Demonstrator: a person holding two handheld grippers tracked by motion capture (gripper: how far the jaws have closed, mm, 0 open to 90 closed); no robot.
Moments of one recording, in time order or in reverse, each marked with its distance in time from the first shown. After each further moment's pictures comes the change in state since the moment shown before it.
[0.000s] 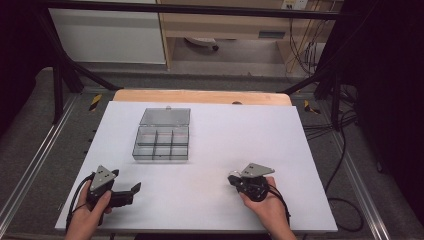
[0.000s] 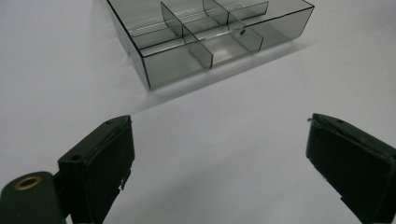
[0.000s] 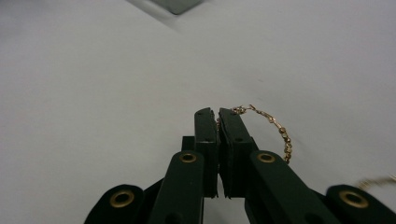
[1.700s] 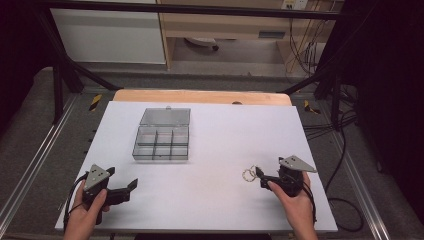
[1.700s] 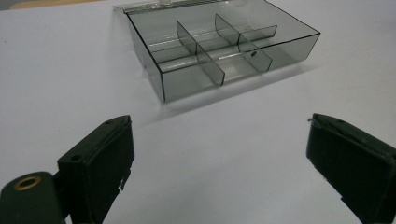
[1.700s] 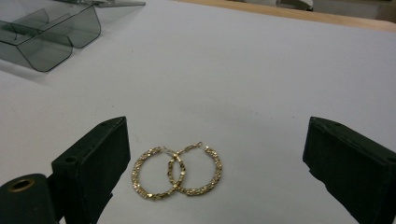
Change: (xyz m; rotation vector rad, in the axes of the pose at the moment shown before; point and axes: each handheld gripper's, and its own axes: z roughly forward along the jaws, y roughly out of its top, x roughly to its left) left arm 0.004 0.002 -0.007 -0.063 0.025 -0.050; right arm -0.057 -0.017 -0.062 -0.143 -0.329 0.222
